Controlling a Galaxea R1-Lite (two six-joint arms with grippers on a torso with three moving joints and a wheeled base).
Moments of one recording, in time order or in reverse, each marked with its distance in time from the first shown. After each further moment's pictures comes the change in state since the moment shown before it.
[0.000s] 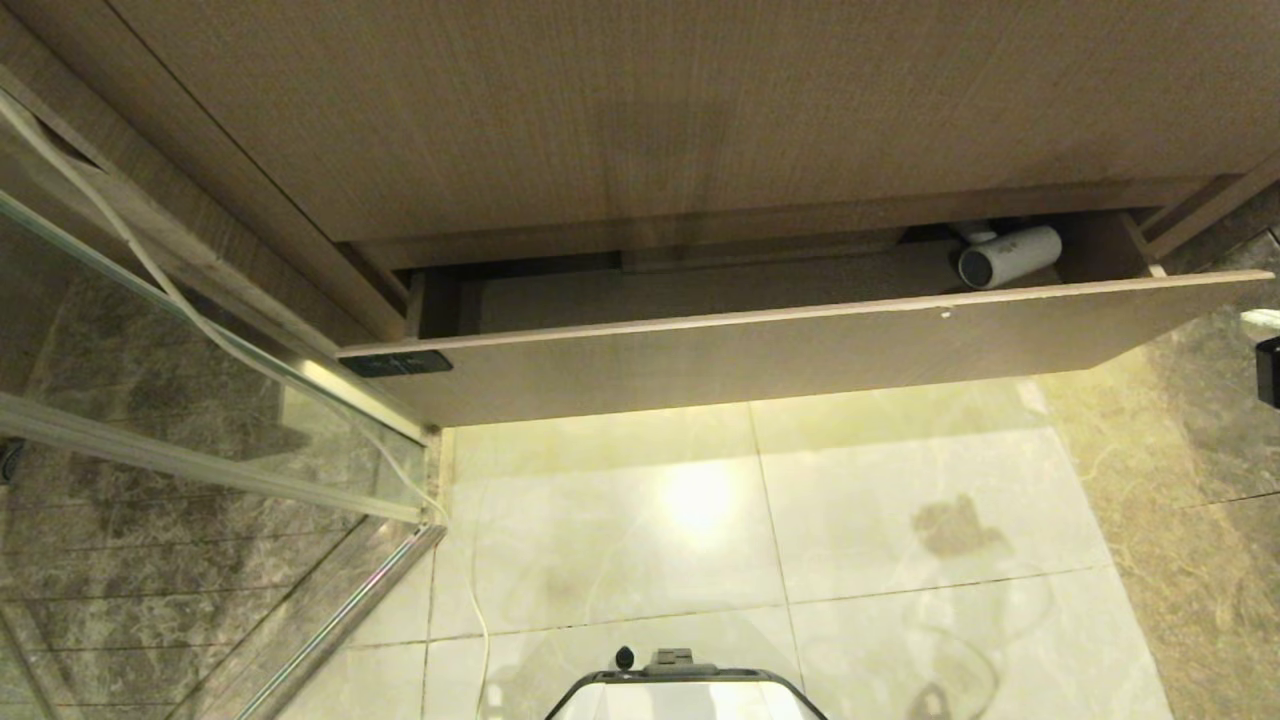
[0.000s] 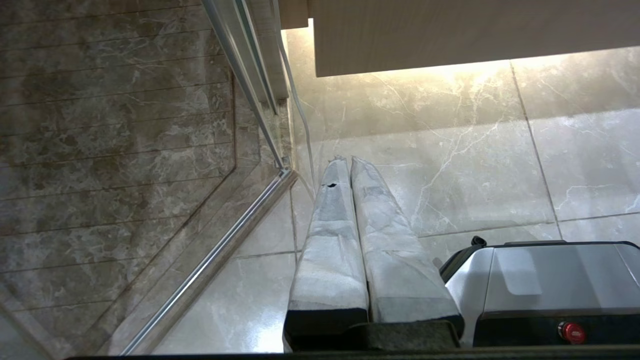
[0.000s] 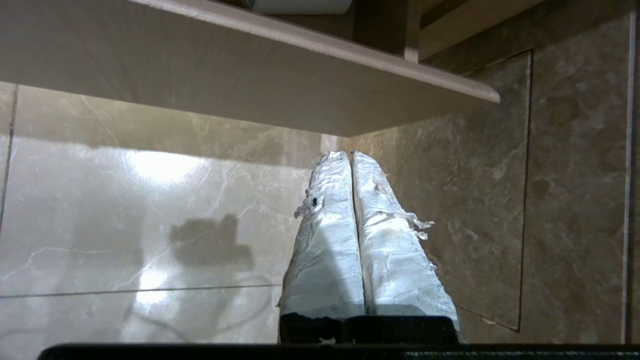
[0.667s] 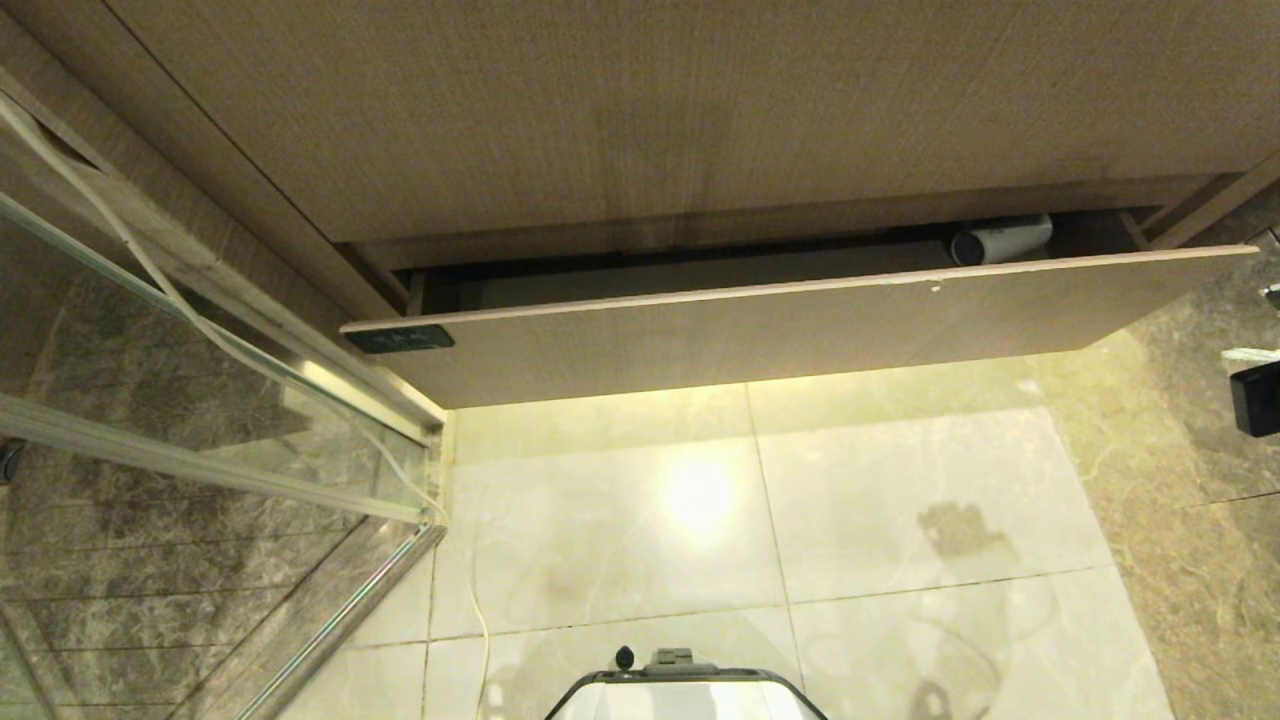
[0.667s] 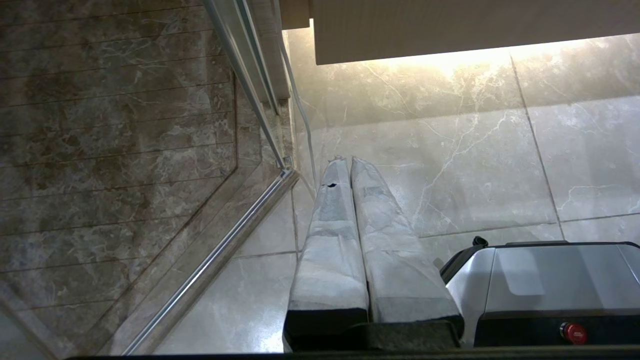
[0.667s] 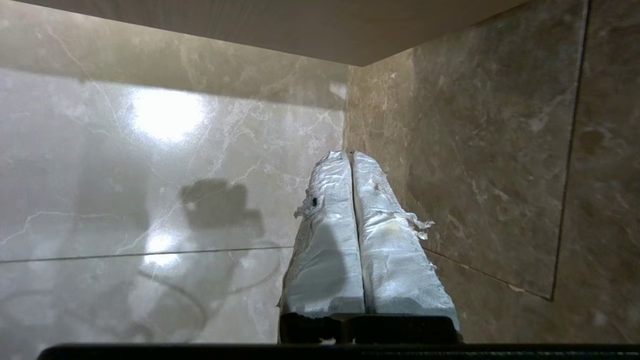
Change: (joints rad) left arm 0.001 0.000 0.000 0.000 0.000 -0.001; right arm 0.006 0.084 0.004 0.021 -0.053 -0.008
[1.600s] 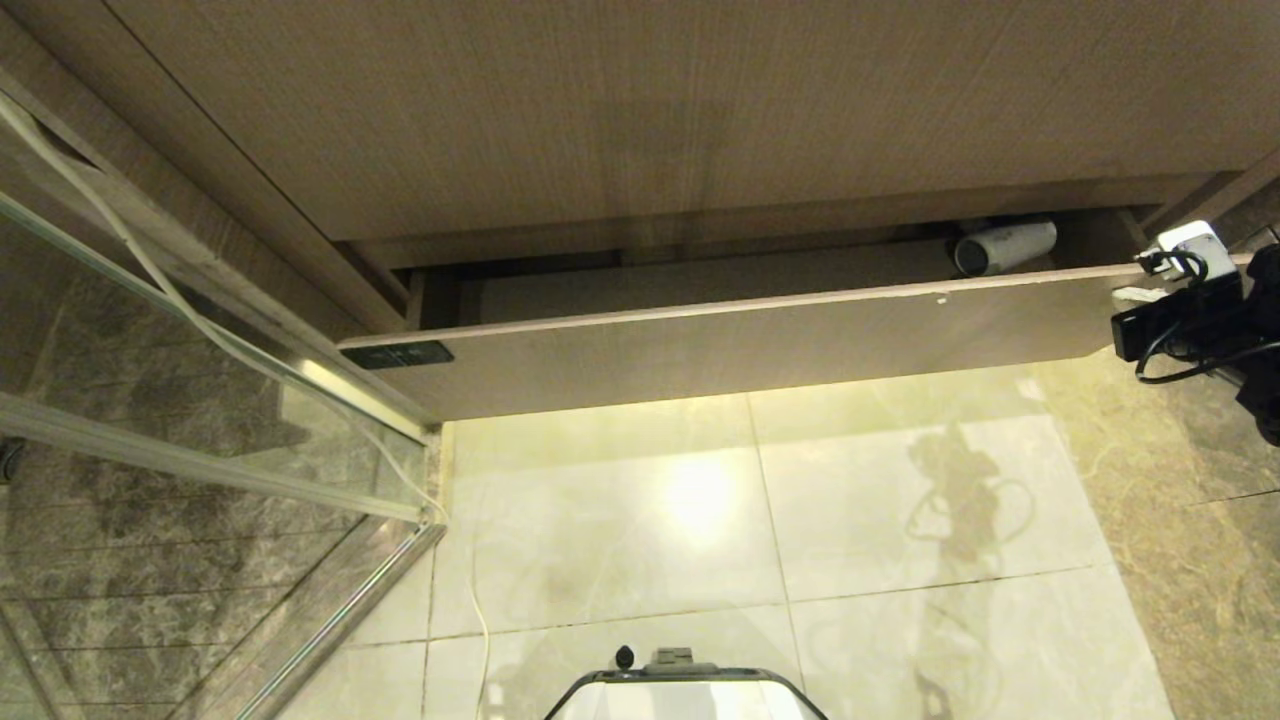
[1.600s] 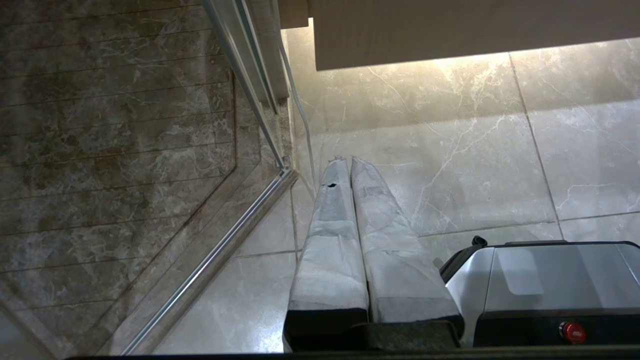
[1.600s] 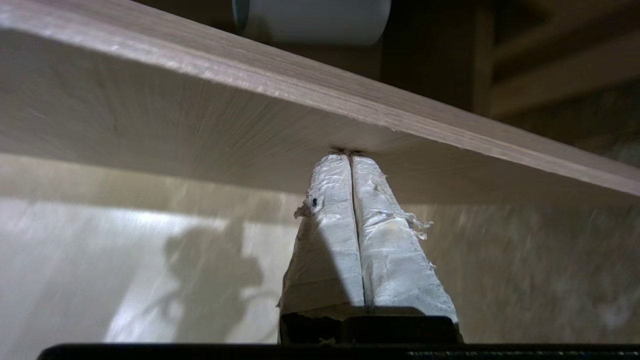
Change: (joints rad) left arm 0.000 0.000 0.000 0.000 0.000 0.000; right arm 0.091 0.446 -0.404 -0.269 0.036 0.007
